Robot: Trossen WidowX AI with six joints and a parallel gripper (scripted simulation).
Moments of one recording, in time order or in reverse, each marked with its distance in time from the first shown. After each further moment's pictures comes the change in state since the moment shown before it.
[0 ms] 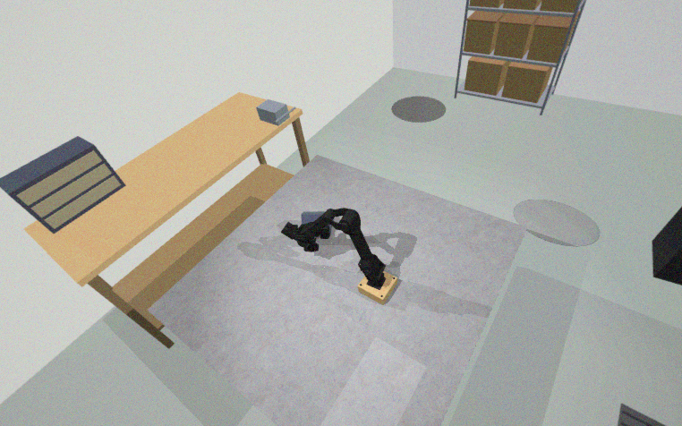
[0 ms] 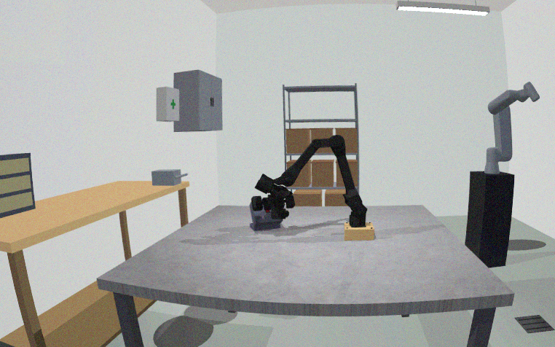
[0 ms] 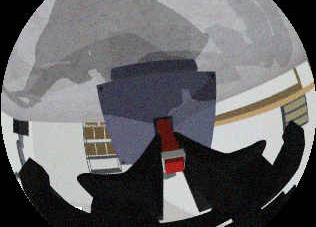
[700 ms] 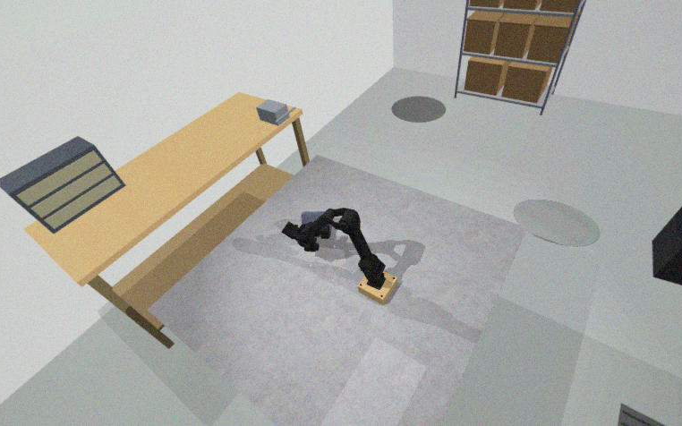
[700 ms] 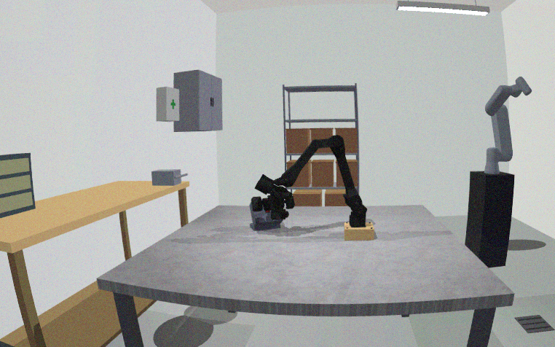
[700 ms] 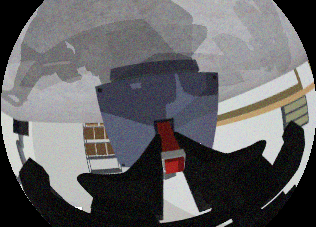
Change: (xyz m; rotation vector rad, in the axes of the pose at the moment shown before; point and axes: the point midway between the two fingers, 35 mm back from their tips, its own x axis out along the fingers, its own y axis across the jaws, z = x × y) arm 0.004 0.000 0.001 0.000 0.000 0.001
